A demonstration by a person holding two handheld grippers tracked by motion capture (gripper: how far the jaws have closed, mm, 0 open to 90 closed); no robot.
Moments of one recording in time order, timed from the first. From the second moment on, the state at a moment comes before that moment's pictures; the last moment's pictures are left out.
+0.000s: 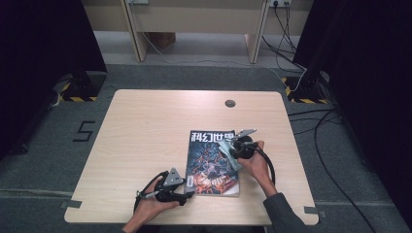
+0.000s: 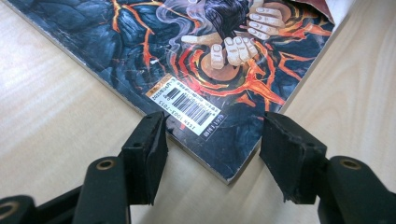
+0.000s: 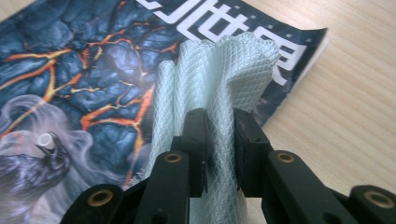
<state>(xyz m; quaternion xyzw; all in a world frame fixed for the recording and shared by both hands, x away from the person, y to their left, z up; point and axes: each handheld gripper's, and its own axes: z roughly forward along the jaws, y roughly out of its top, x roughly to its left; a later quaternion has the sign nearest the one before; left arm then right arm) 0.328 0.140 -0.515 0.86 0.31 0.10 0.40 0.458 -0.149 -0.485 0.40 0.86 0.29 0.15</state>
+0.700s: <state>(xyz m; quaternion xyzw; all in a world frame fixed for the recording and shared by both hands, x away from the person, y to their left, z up) 0.327 0.139 -0.518 0.85 0.31 0.11 0.41 0.437 -0.063 -0.491 0.31 0.89 0.33 0.08</state>
